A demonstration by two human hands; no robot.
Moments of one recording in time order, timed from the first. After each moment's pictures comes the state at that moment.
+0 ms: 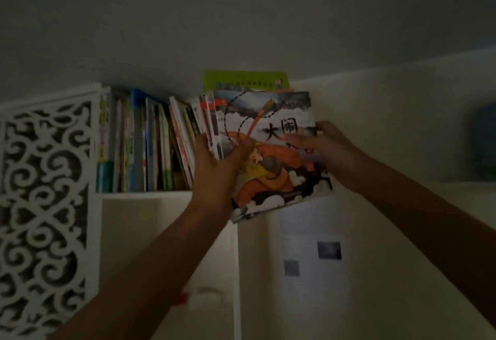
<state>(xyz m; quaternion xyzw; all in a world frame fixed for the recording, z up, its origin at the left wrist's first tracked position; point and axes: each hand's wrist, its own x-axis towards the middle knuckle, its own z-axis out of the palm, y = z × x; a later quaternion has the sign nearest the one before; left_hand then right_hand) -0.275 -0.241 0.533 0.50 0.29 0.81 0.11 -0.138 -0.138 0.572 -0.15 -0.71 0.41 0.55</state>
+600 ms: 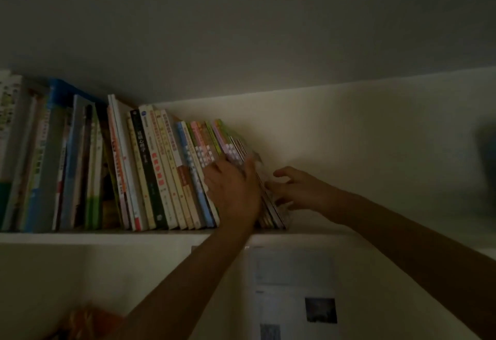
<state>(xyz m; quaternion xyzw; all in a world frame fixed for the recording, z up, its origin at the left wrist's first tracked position) -0.297 -0.036 0.561 0.43 0.56 0.68 -0.20 -0.183 -0.005 0.577 -0.28 -0.83 0.28 0.40</state>
